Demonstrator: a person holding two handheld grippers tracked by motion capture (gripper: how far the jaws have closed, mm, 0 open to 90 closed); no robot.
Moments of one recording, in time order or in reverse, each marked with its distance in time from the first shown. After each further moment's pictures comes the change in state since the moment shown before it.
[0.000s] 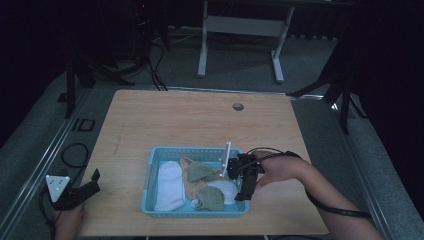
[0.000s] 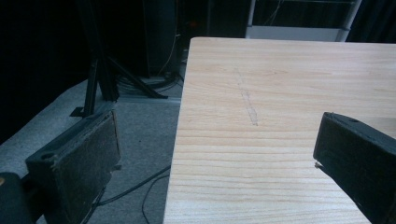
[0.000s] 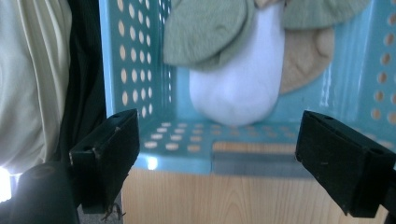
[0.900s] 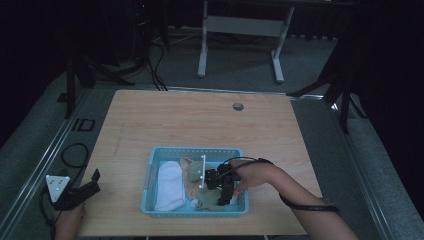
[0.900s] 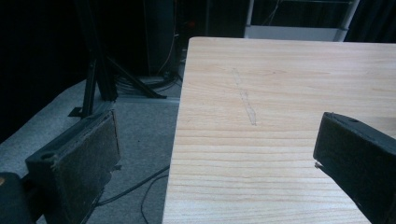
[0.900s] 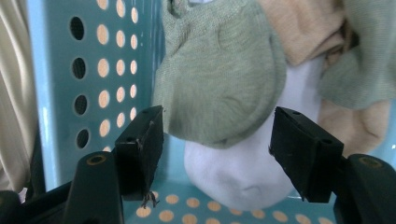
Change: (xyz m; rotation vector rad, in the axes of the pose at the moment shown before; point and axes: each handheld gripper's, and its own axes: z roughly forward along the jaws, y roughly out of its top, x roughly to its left) left arm 0.000 0.000 0.000 0.000 -0.006 0.000; right arm -0.005 0.043 0.062 0.065 0.043 -0.063
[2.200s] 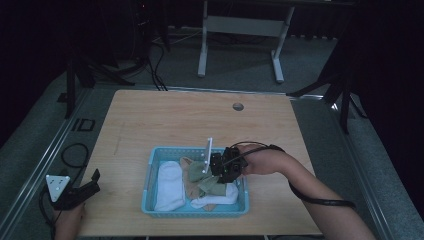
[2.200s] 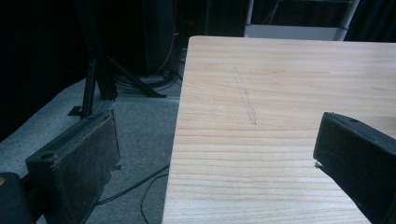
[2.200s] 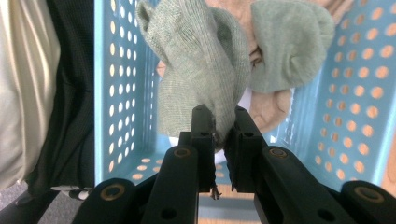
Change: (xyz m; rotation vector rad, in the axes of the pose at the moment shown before) left arm 0.000 0.000 0.000 0.003 0.001 0.000; right arm 0.009 -0.005 -0.082 -0.072 -0.130 -0.007
